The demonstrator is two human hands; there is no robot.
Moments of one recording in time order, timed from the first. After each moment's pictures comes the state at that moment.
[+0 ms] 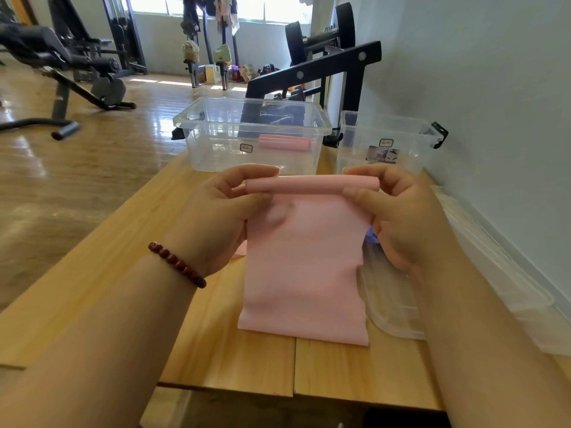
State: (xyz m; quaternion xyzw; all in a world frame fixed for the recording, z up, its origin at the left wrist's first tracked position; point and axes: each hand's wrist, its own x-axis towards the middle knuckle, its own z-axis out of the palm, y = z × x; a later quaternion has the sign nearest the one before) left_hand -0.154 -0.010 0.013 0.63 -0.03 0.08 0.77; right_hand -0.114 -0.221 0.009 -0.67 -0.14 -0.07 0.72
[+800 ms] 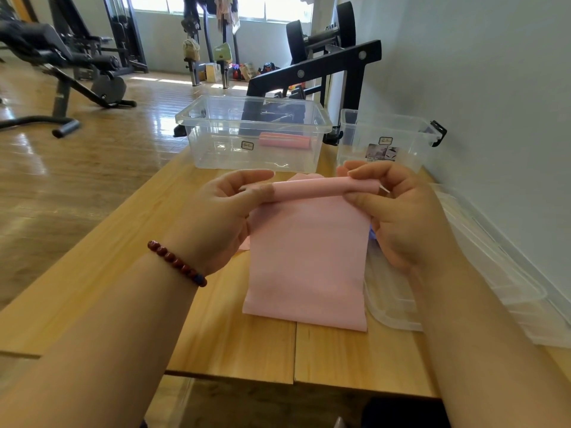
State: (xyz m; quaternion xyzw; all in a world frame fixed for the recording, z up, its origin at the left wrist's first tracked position) left_hand -0.163 -0.013 0.013 0.63 0.00 0.06 0.78; right_hand -0.128 -0.220 0.010 -0.67 -0.18 -0.09 0.72
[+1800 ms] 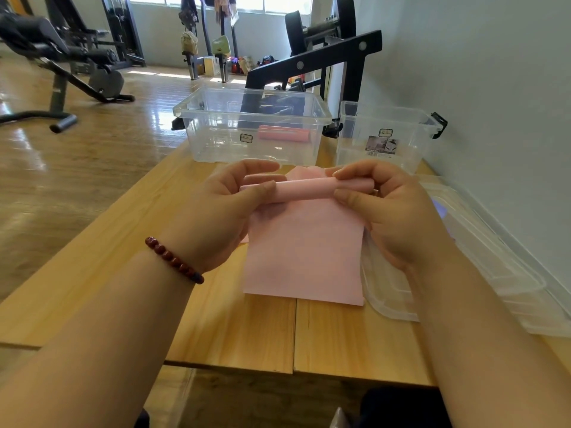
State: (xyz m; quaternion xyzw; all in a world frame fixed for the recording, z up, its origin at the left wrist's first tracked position) left_hand -0.165 -0.009 0.007 0.67 -0.05 0.05 0.74; right_hand -0.130 -0.218 0.004 -0.70 -0.21 -0.06 0.68
